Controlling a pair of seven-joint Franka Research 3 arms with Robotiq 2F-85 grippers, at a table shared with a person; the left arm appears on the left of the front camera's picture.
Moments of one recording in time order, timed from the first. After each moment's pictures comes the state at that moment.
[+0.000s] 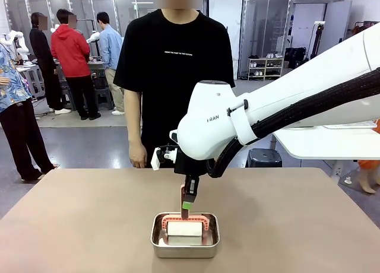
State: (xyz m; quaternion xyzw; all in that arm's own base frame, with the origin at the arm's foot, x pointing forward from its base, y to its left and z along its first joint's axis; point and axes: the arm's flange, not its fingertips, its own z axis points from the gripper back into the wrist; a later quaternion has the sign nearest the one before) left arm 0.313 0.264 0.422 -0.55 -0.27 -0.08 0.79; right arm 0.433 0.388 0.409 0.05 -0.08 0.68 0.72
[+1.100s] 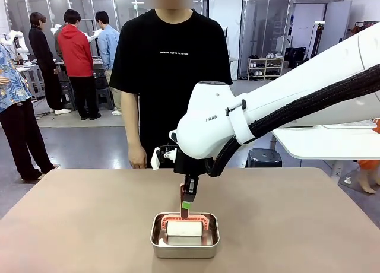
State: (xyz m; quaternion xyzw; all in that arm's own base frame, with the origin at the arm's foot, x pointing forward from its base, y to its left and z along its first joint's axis) left arm 0.313 0.264 0.422 -0.55 -0.27 -0.08 0.79; right arm 0.439 0.389 0.406 0.06 -0.07 0.68 0.72
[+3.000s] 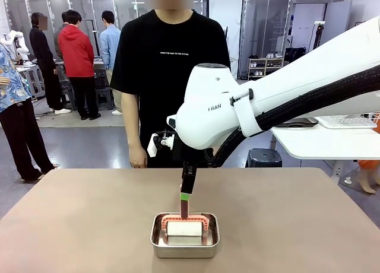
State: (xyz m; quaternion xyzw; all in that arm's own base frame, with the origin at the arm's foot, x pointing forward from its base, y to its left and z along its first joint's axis) left arm 0.313 0.264 0.422 -0.55 -0.27 -0.08 0.79; right arm 0.432 0.394 0.449 0.03 -0.10 0.68 0.72
